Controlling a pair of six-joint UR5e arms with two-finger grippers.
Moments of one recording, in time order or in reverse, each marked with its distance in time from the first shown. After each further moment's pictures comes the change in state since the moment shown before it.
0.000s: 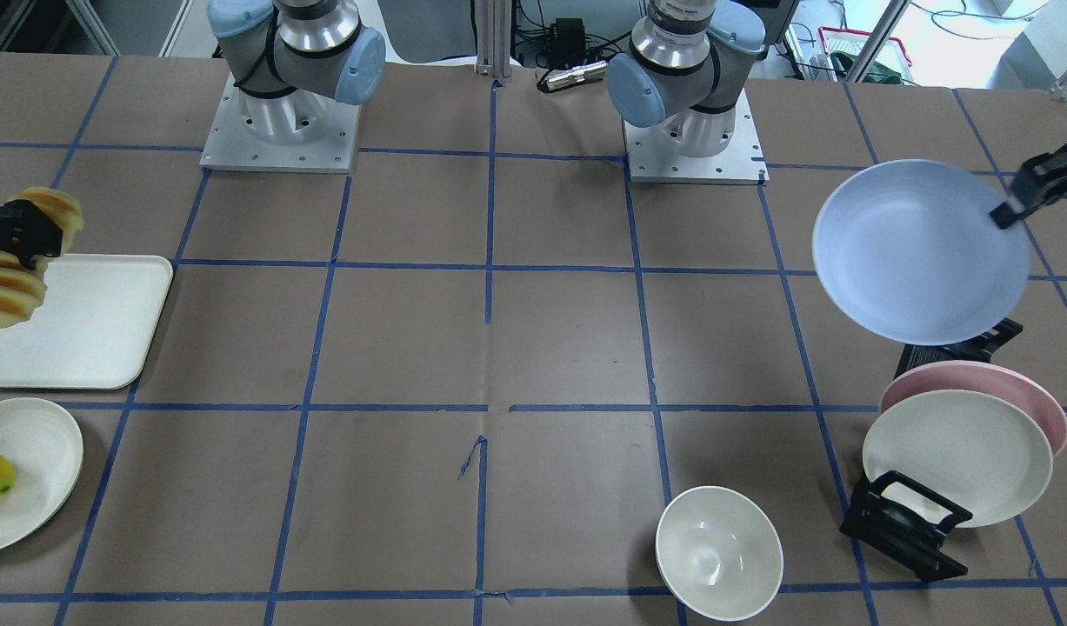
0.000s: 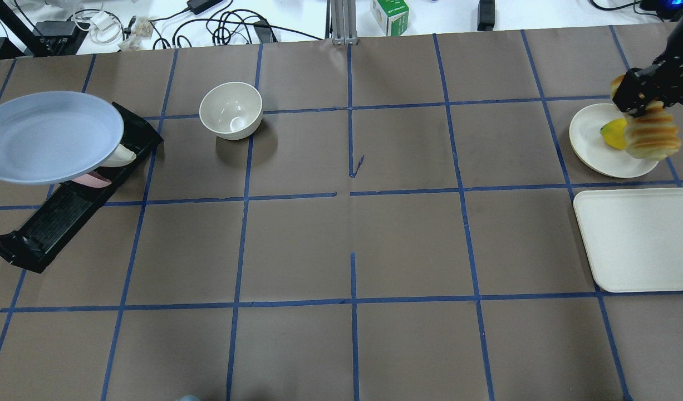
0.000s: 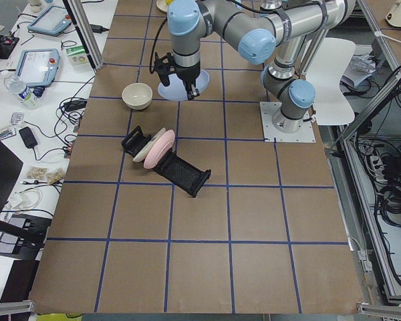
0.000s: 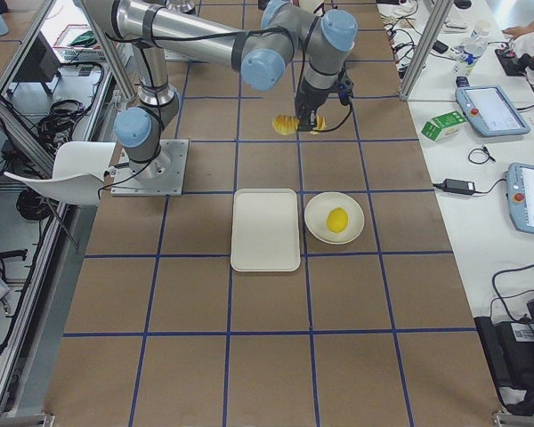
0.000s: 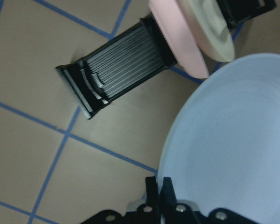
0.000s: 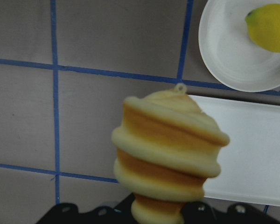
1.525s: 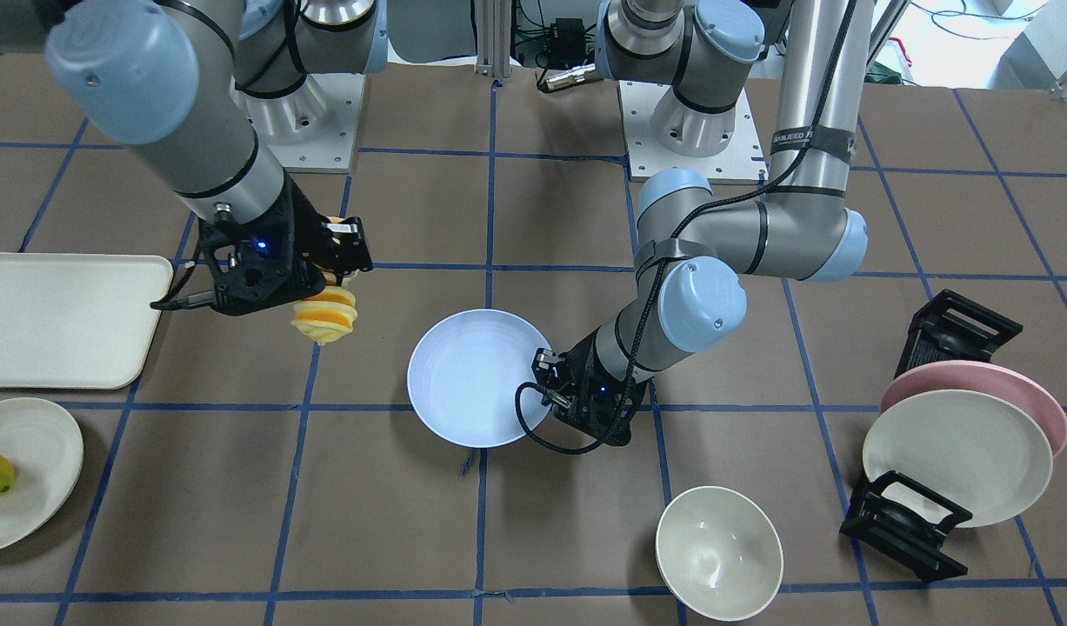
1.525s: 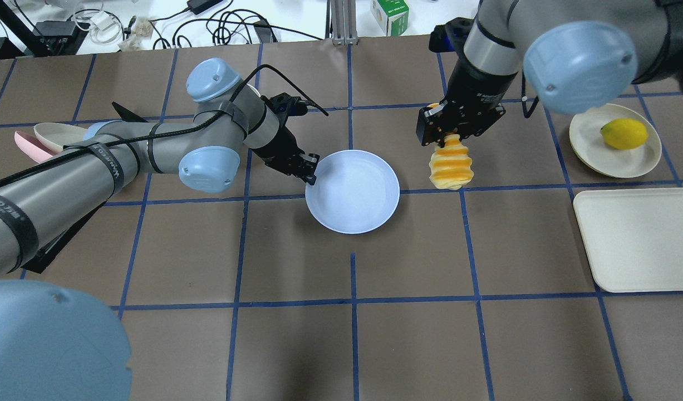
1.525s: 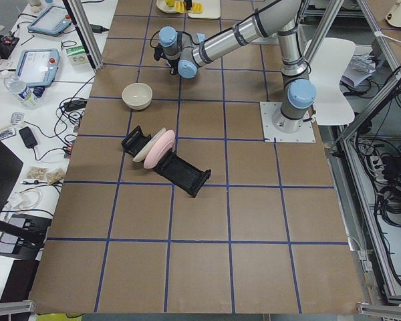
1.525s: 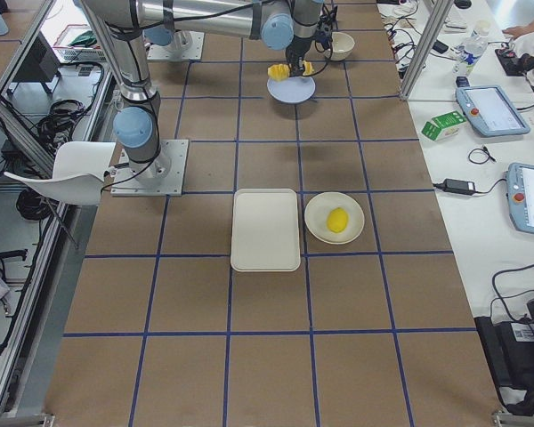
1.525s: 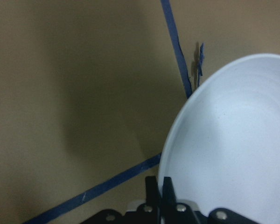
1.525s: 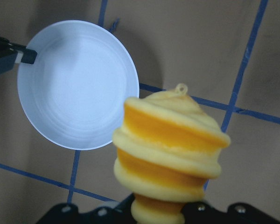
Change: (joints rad) left arm -0.625 -0.427 -0.356 0.837 -0.268 -0.023; right arm 0.444 -0.001 0.207 -0.315 0.171 0.297
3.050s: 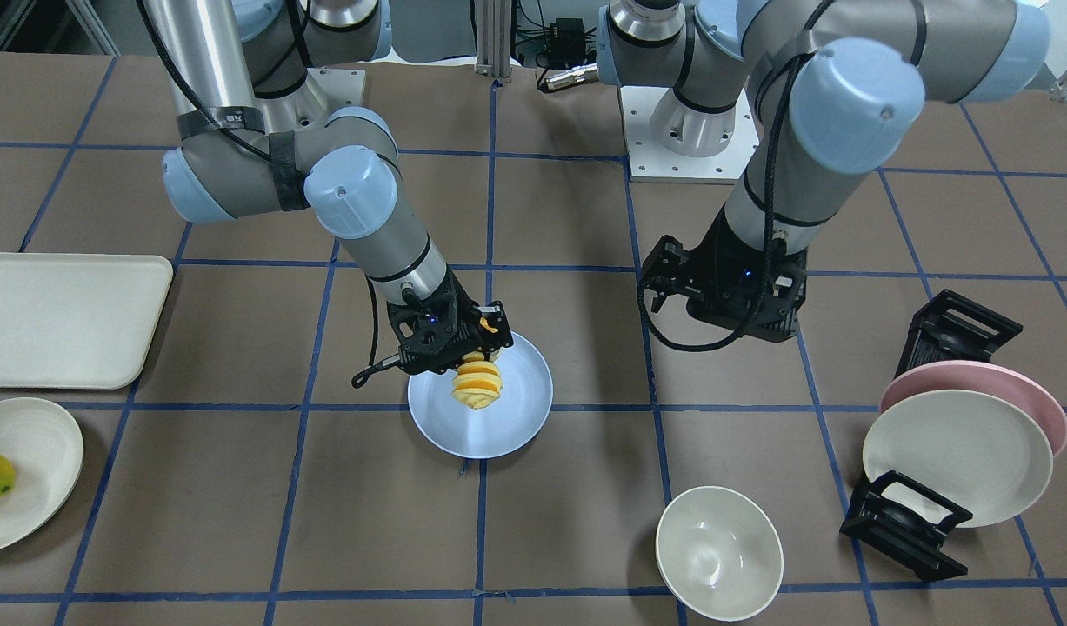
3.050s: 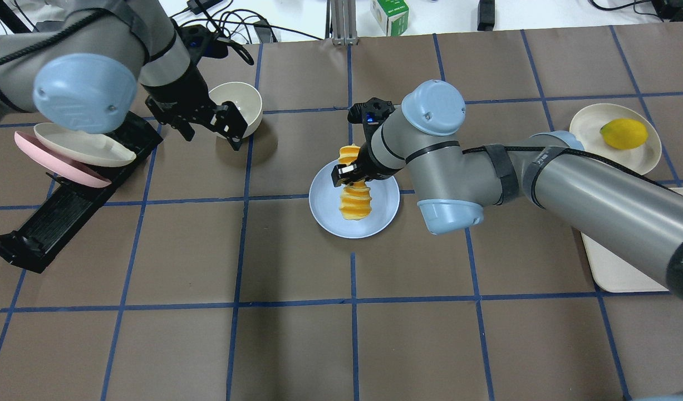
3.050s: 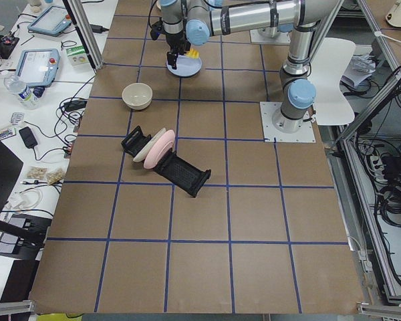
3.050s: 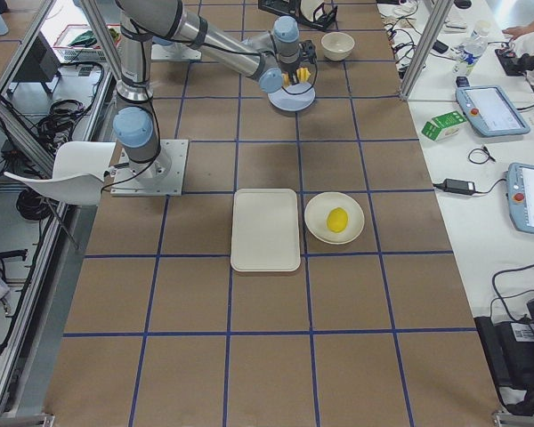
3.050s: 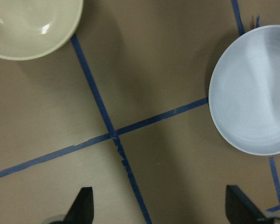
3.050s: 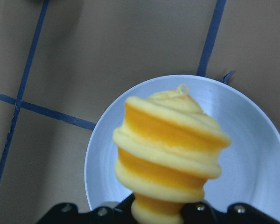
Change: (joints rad) left arm 0.102 0.333 0.189 -0.505 0.341 0.028; right arm 0.164 0.205 0.283 -0.819 0.161 0.215
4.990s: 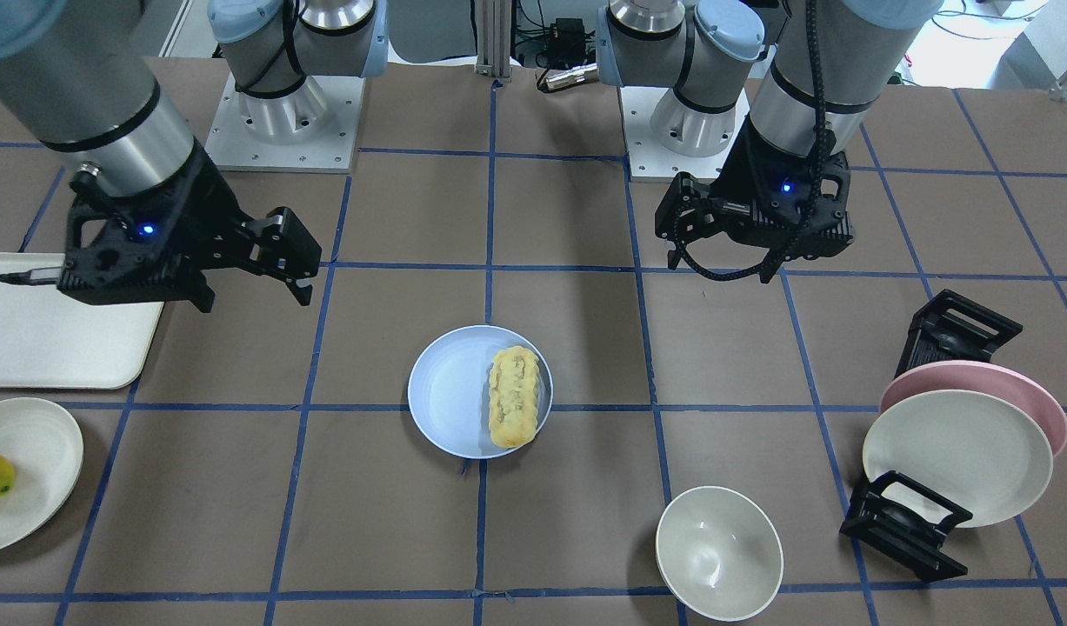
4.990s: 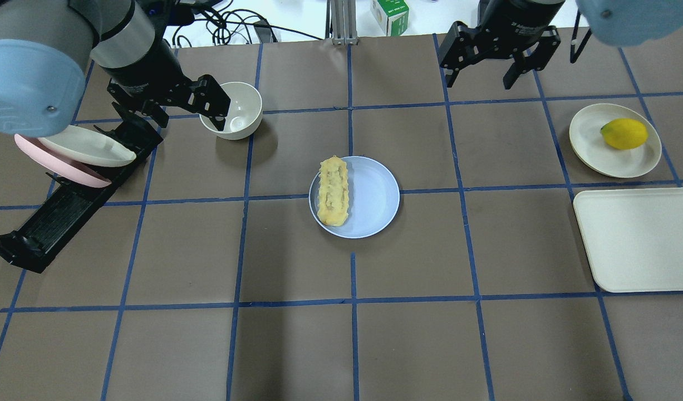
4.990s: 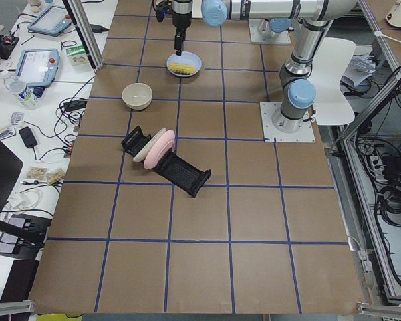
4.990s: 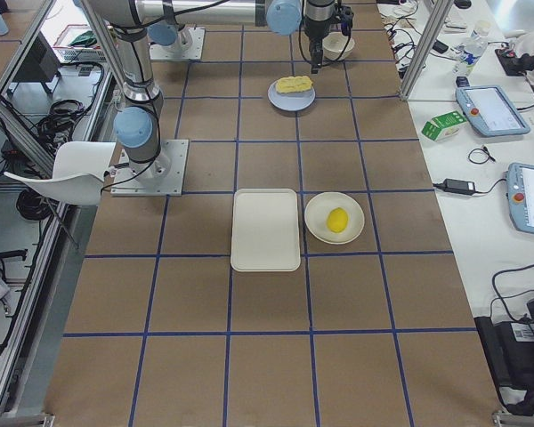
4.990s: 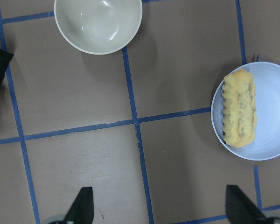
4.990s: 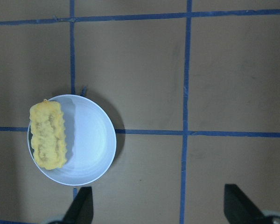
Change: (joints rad) left arm -0.002 0.102 0.002 -0.012 -0.006 -0.130; right arm -0.258 -0.190 -0.538 0.971 -0.224 -0.050
